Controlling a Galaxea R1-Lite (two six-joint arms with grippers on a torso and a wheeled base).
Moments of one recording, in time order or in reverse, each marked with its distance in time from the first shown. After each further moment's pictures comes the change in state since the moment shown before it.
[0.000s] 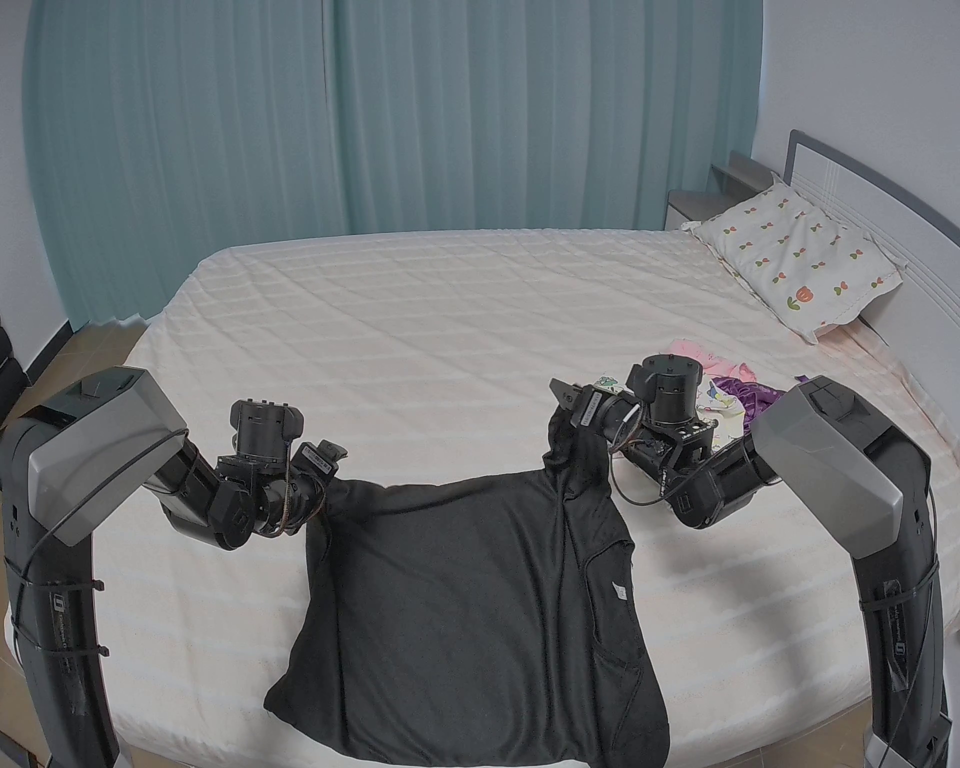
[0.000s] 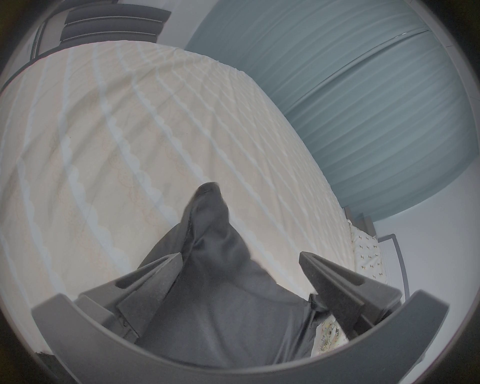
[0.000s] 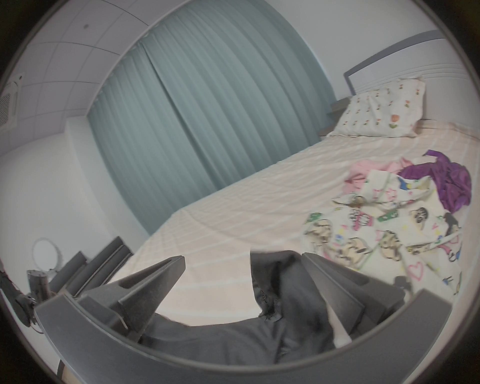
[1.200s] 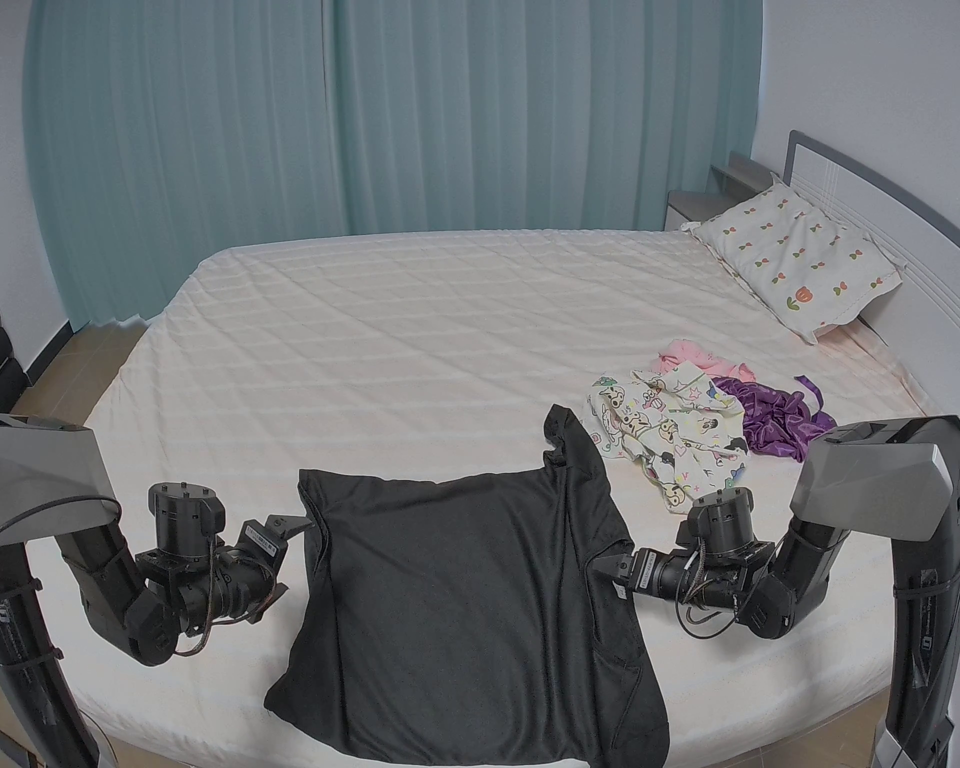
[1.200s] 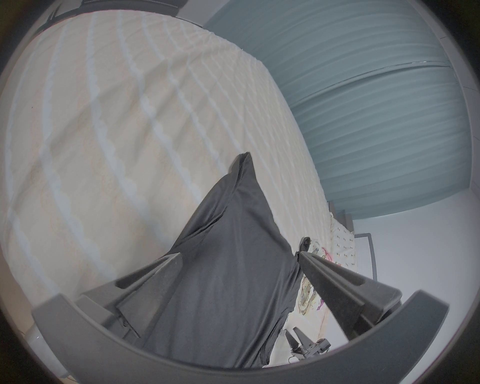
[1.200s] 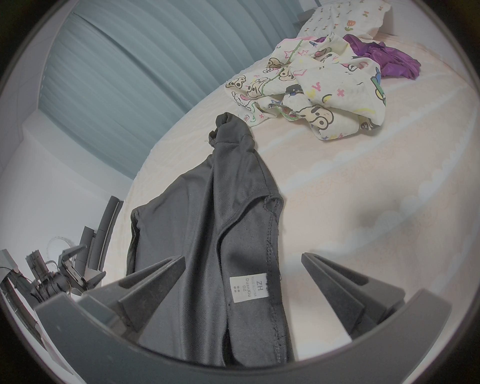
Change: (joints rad) left arm 0.024 -0.219 0.703 -0.501 -0.178 -0.123; right arm -0.019 -0.135 0.789 -0.124 0.217 0.149
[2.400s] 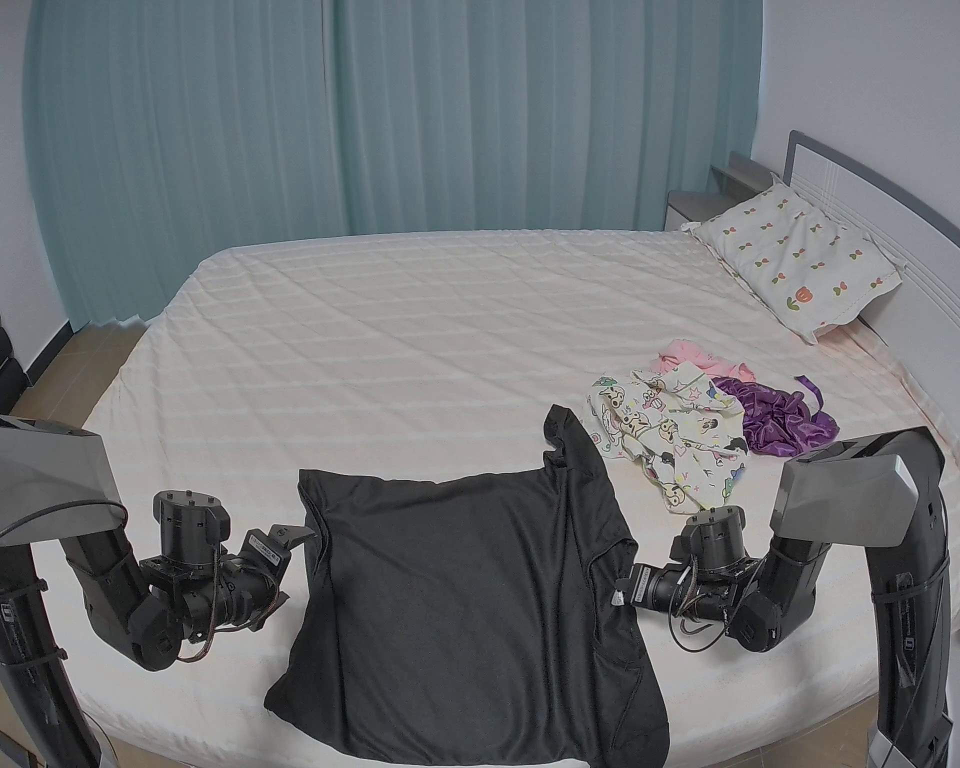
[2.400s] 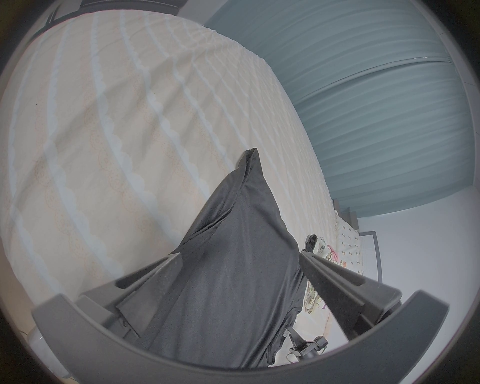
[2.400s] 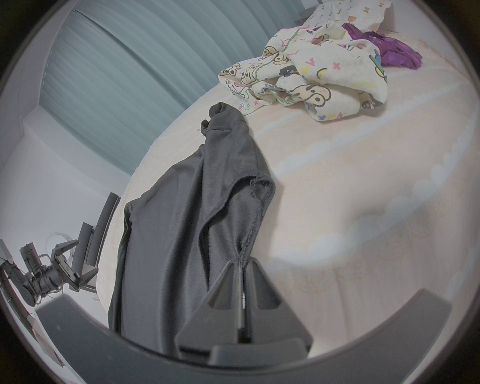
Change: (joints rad) left arm -0.011 0.017 0.018 -0.004 0.012 0.007; right arm -0.006 0.102 -0.003 -0.098 0.013 -0.017
